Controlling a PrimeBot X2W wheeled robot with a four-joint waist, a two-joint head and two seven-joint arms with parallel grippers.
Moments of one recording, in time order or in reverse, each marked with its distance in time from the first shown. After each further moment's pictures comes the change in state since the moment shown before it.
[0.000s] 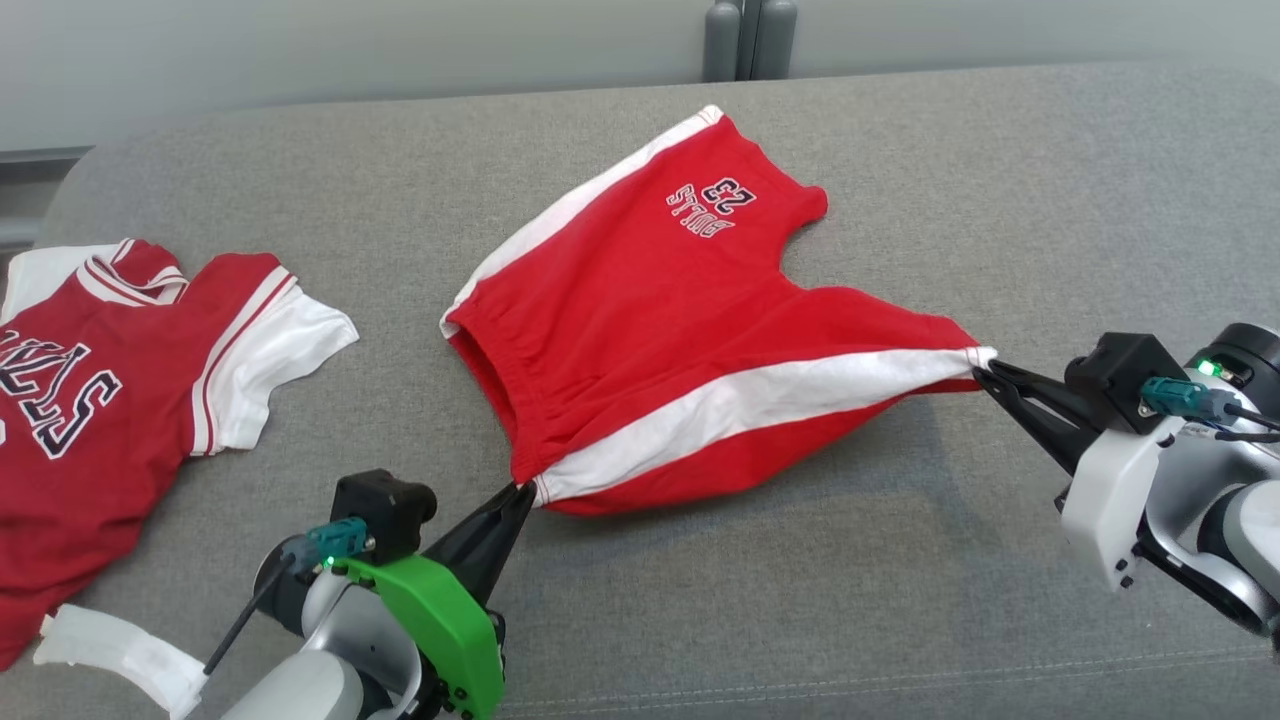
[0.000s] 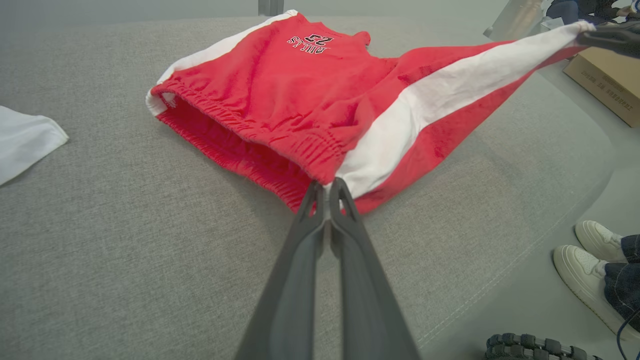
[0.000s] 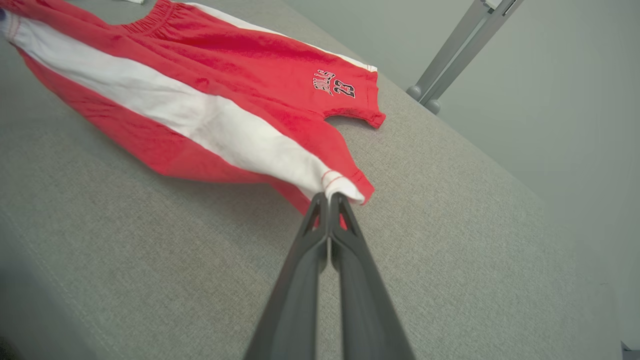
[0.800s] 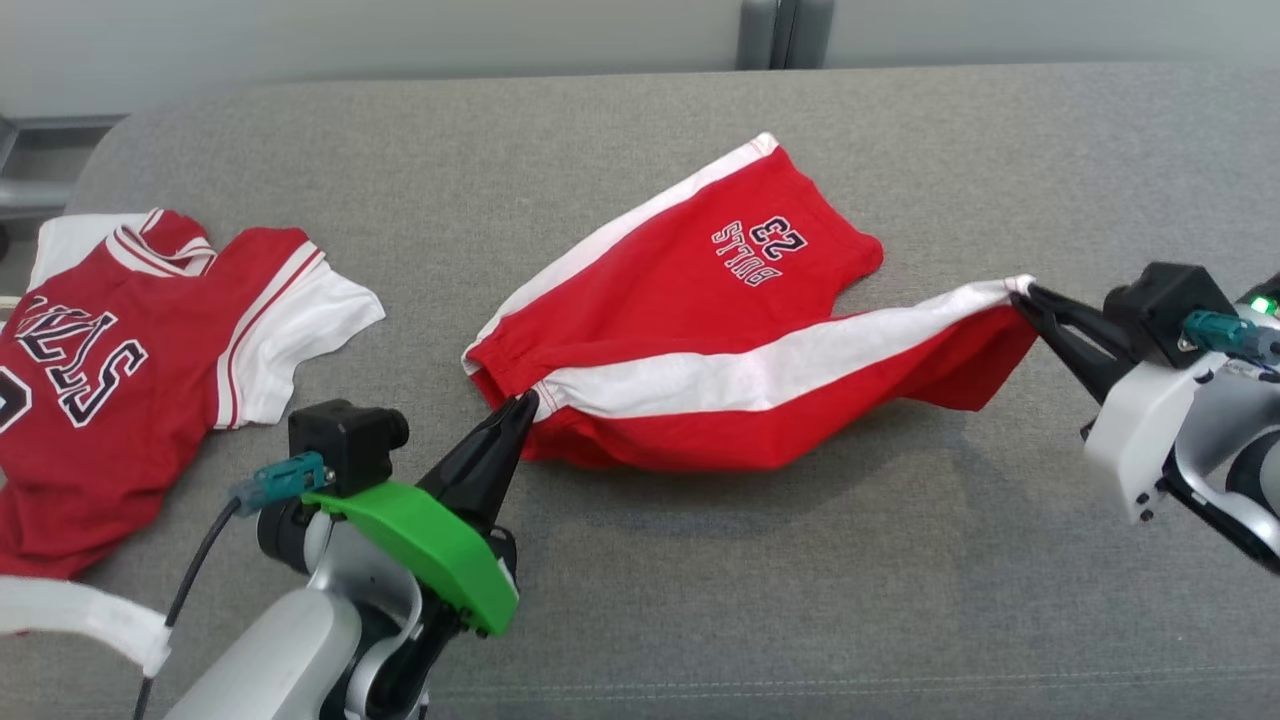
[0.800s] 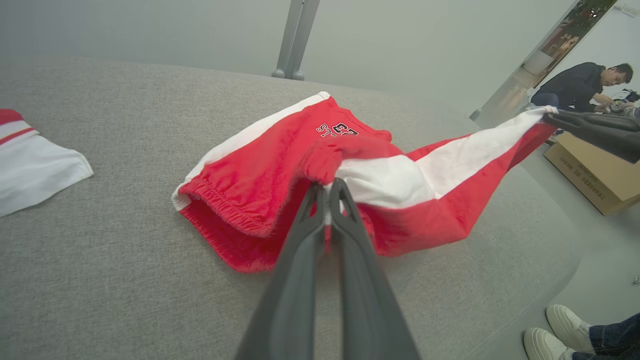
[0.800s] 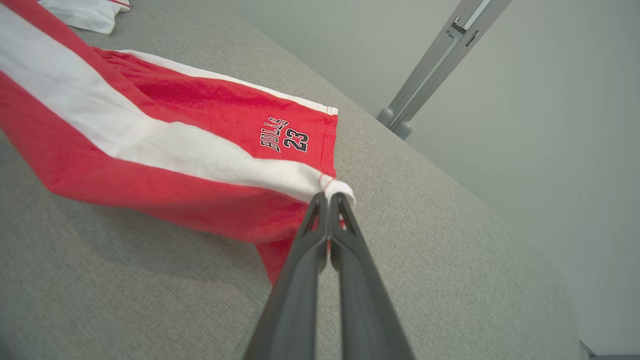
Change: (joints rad) left arm -0.011 -0.041 0.082 -0.108 -0.103 0.064 -0.014; right arm 0.025 0.023 -0.165 -0.072 -0.053 0.000 0.105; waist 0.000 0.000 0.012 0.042
